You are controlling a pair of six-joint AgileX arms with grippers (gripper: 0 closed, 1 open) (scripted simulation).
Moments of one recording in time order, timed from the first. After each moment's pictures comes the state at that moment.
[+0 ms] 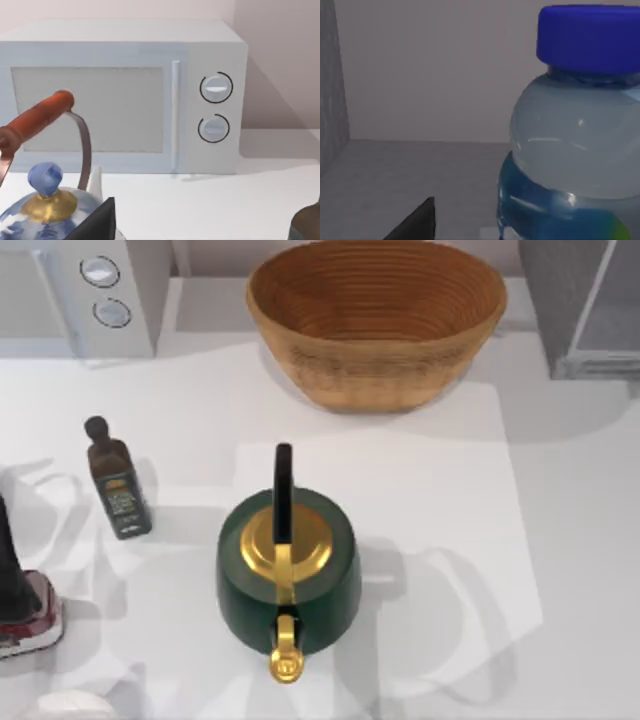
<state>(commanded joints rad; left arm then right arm) 0.00 0.00 0.00 0.00 0.00 0.00 -0.30 2.10 0.97 1.14 -0.26 -0.02</state>
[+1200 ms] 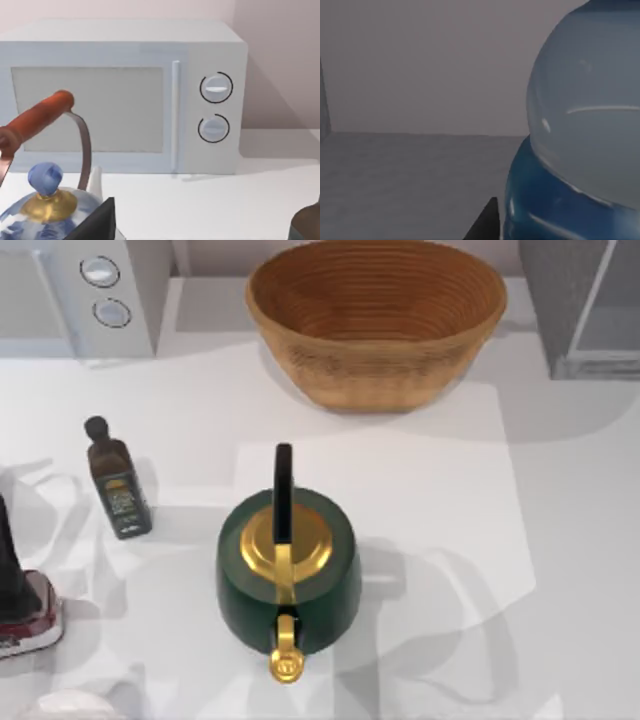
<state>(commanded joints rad) 0.00 0.00 0.00 0.00 0.00 0.00 -0.28 2.27 1.15 1.11 -0.24 -0.02</state>
